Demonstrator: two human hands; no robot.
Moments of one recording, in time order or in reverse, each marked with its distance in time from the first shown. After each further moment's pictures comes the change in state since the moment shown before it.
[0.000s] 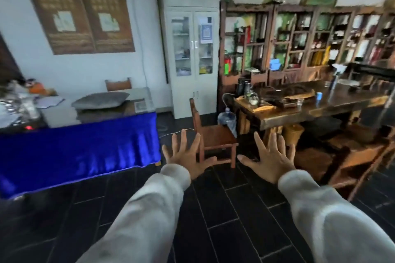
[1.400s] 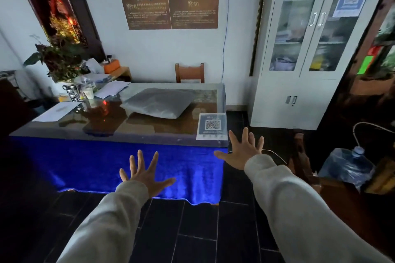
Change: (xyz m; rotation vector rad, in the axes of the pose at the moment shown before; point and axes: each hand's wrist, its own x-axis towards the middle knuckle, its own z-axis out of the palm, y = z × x) left_hand 0.606 -0.515 0.035 0.037 -0.333 -0.727; right_hand 0.760 -0.583 0.255 -0.052 -0.336 -0.536
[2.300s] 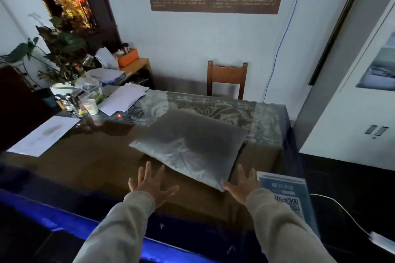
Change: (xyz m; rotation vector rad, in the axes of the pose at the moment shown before) left_hand 0.558 -0.109 -0.129 -0.043 -0.094 -0.168; right_hand 0.517 -0.238 0.059 0.280 -0.422 0.120
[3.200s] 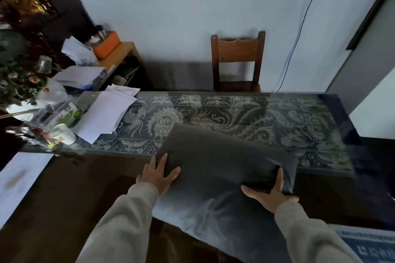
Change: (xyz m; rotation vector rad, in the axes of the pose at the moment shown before) left_hand 0.333 0.004 -0.101 -0.058 -0.086 0.045; right_hand 0.233 -0.106 -0.038 0.450 -0.125 0.454
